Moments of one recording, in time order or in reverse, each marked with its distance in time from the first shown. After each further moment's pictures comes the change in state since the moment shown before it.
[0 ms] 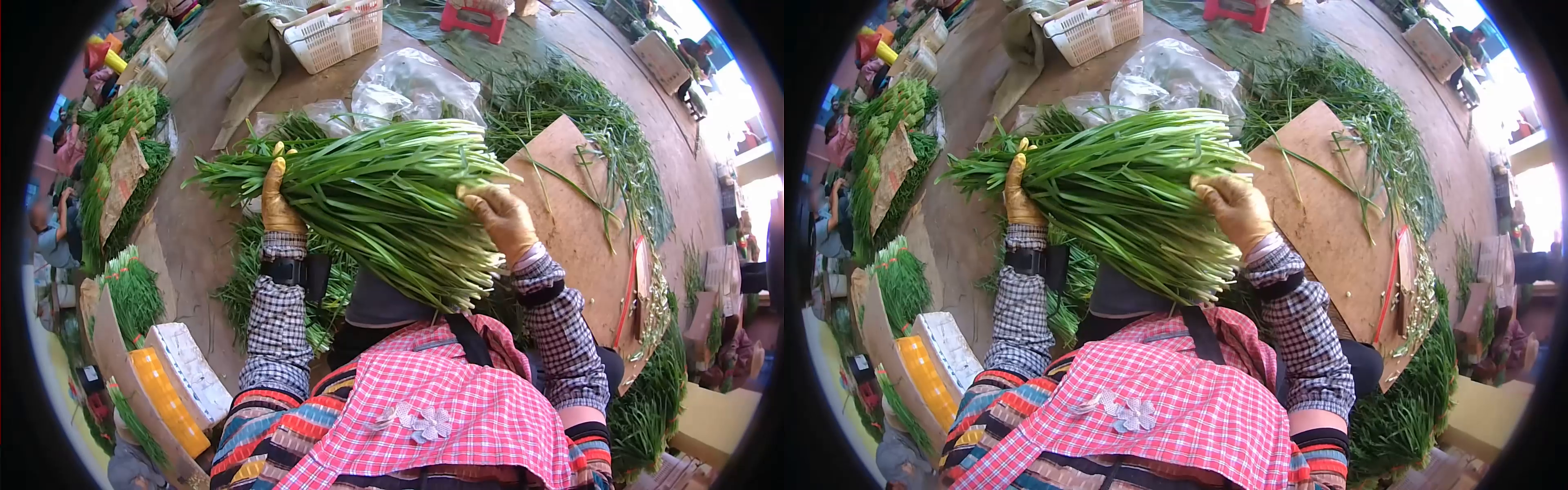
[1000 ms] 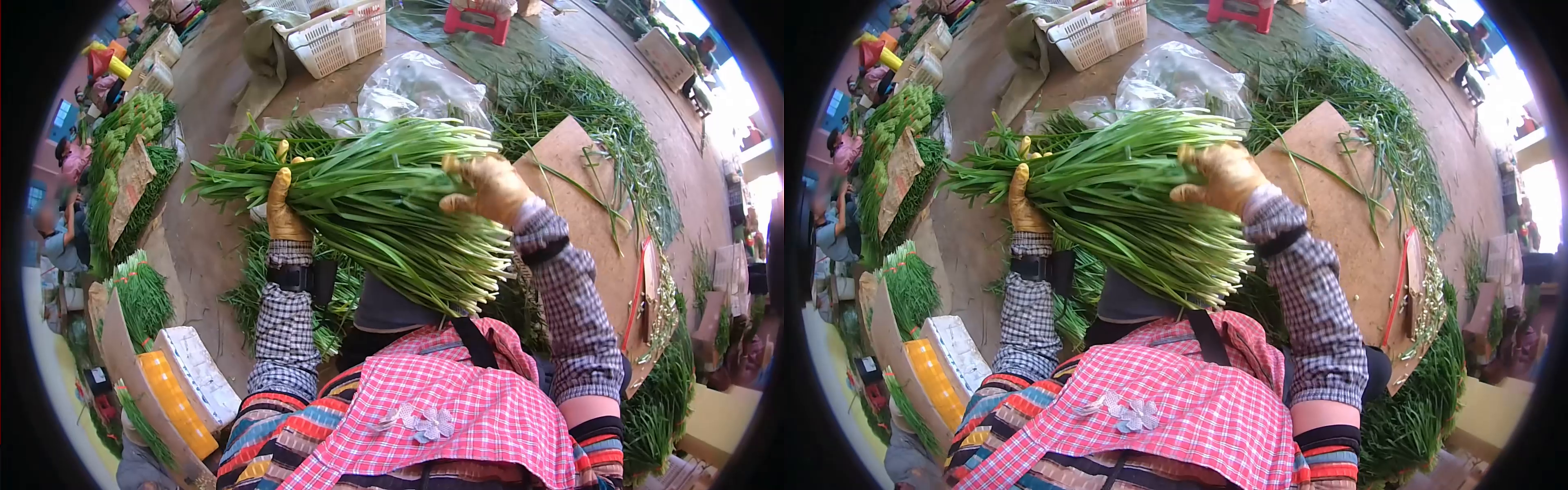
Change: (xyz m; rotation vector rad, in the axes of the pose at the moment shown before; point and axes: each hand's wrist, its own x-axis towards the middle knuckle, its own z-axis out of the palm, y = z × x) left_hand -0.003 0.004 0.006 -0.032 -0.197 0.025; right_hand 0.067 -0.043 -0.011 -0.809 -0.438 -0.166
